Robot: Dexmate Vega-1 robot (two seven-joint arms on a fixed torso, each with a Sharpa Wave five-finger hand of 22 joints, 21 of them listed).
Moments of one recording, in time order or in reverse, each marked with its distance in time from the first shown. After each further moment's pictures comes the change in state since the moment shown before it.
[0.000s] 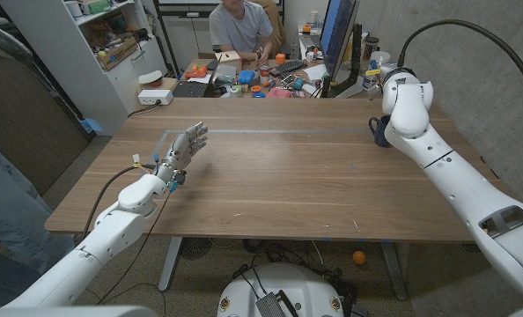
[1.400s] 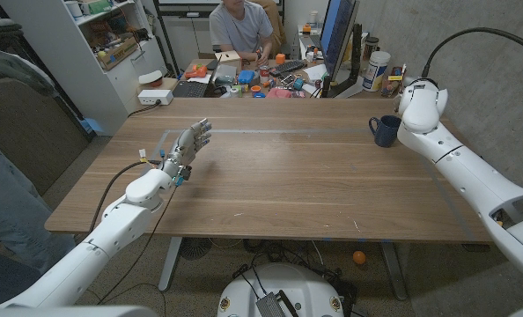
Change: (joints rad) left arm -0.045 -0.020 0.026 -0.010 0.018 0.054 0.034; left_hand 0.000 0.000 0.004 -0.004 0.000 0.000 0.000 0.000 0.000 0.004 -0.004 0.000 0.000 0.000 0.000 0.000 0.000 0.000 0.000 0.000 0.000; right arm 0.058 -0.064 -0.044 0.188 0.142 -0.129 -0.065; right_hand 0.000 -0.001 -0.005 0.003 0.000 0.000 0.000 0.000 -0.005 0.005 -0.005 0.000 0.006 0.007 -0.003 -0.012 0.015 -0.022 0.000 -0.008 0.000
